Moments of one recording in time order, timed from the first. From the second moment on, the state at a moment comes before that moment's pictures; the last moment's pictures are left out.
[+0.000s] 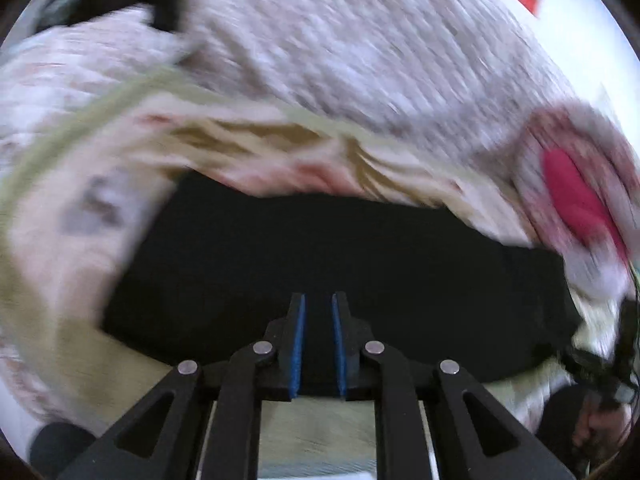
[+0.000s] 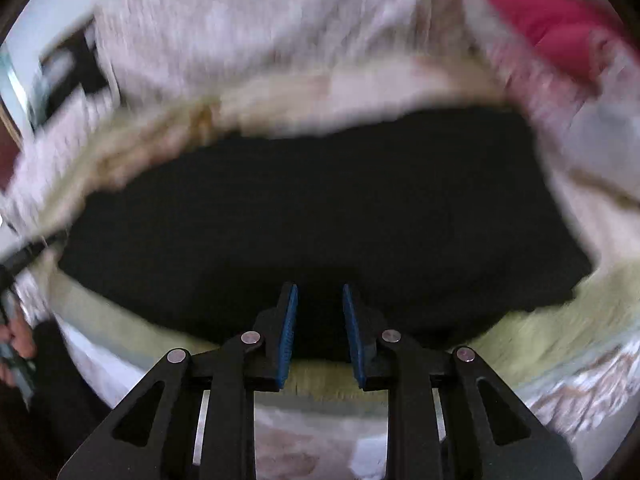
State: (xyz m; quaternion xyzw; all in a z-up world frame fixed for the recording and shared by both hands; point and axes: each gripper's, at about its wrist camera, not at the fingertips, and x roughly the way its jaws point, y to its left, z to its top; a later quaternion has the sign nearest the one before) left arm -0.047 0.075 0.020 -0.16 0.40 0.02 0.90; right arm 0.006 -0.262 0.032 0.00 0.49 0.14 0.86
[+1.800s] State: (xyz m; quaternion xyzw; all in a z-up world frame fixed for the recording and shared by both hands) left arm -0.004 0.054 0.020 -0.08 0.42 0.03 0.90; right arm 0.044 -0.230 0.064 -0.01 0.45 0.16 0.88
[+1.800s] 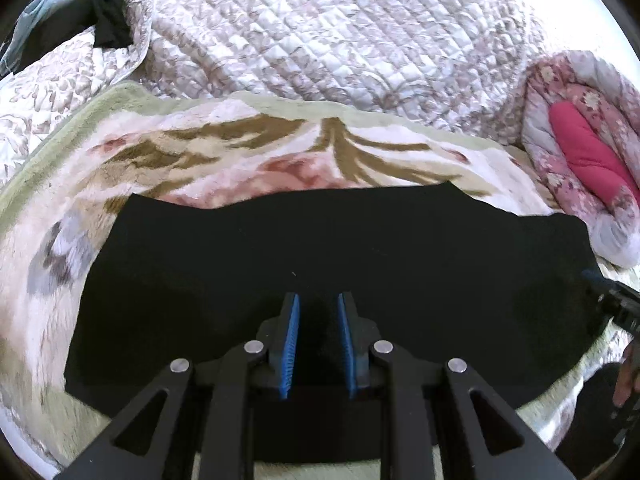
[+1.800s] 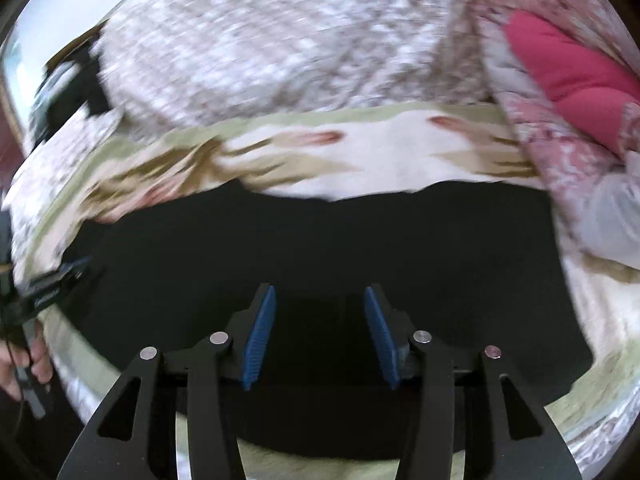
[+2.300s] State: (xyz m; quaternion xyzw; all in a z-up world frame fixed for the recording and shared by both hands) left arm -0.049 0.028 0.006 -0.06 0.43 0.01 0.90; right arm -0.006 -0.192 0.031 -0.09 0.46 0.19 0.86
